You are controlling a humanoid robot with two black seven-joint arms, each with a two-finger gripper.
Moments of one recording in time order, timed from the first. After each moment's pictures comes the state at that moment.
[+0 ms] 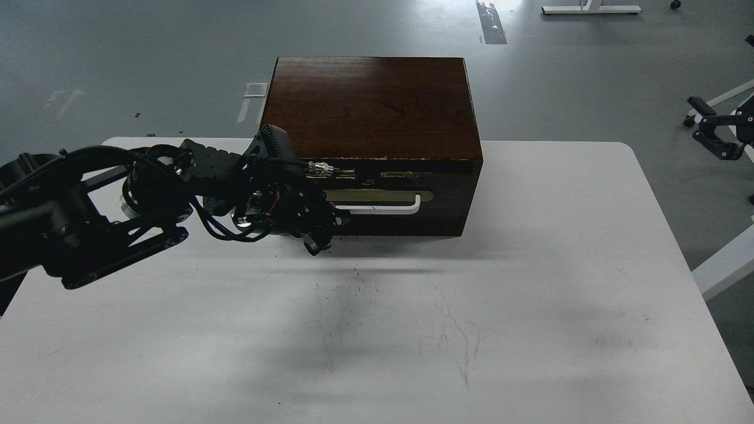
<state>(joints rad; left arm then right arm) -1.08 0.56 -0.27 -1.41 2.17 -0.49 -0.33 0.89 -0.99 0.19 0.93 0.29 0.48 0.39</state>
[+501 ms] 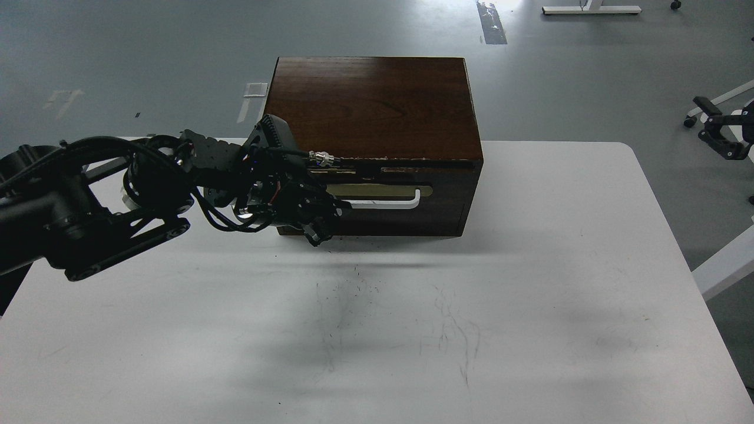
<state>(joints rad) -1.09 0.55 -0.28 -1.37 2.16 -0.49 -0.33 0.89 -0.99 0.20 0.91 0.29 0.49 0.39</state>
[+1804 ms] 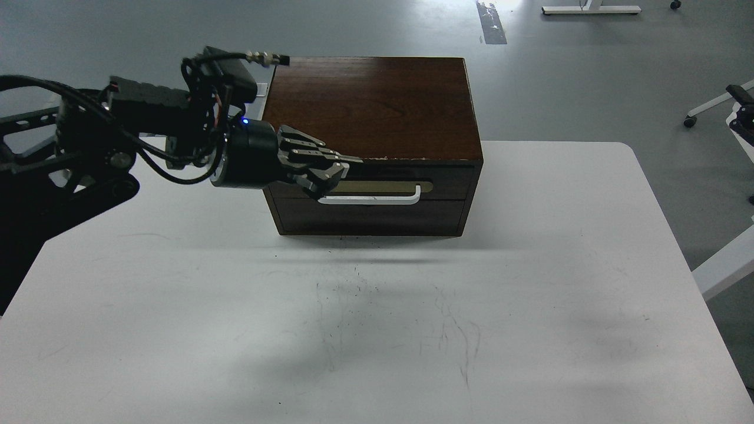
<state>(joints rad) -1.16 0.74 -0.40 -1.50 1.56 -0.49 -0.35 0.89 -1.03 0.23 0.88 0.29 0.49 0.39</state>
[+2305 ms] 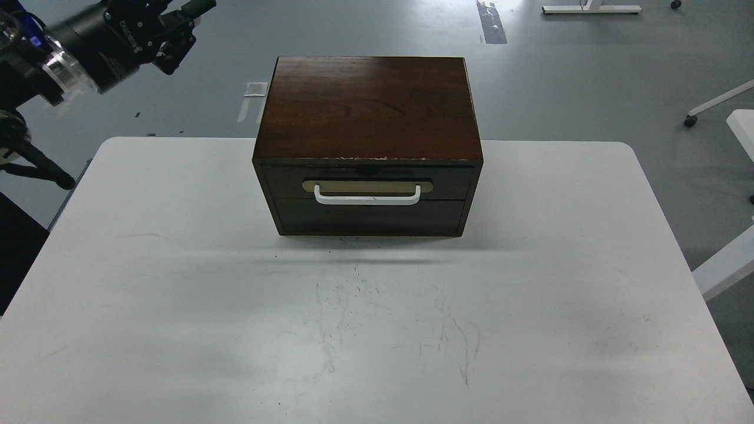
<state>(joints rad) -1.04 0.76 -0.45 -0.96 0.17 -0.49 -0.36 0.89 -0.94 0.39 0.77 0.29 0.49 0.40</state>
